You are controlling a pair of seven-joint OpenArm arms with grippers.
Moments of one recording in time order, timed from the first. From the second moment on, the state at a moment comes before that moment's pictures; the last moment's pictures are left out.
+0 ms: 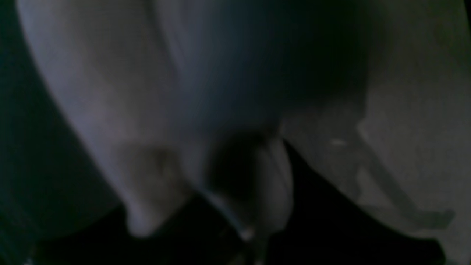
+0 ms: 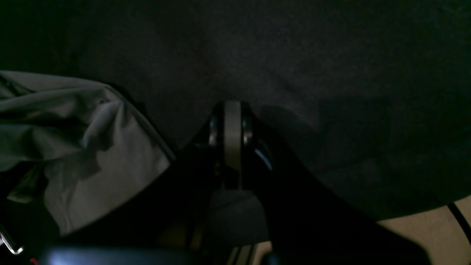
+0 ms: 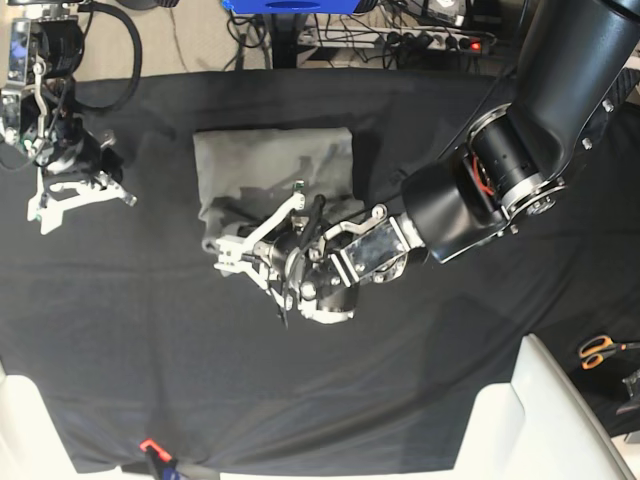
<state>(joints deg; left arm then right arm) -39.6 -5.6 71.5 47.2 -11.4 -41.8 27.1 -14.9 10.3 10.6 96.1 34.5 -18.3 -51.9</state>
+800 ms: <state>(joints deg) -42.0 -5.5 71.2 42.4 -11.1 -41.9 27.0 -14.1 10.3 10.5 96.1 34.5 -18.3 -51.8</state>
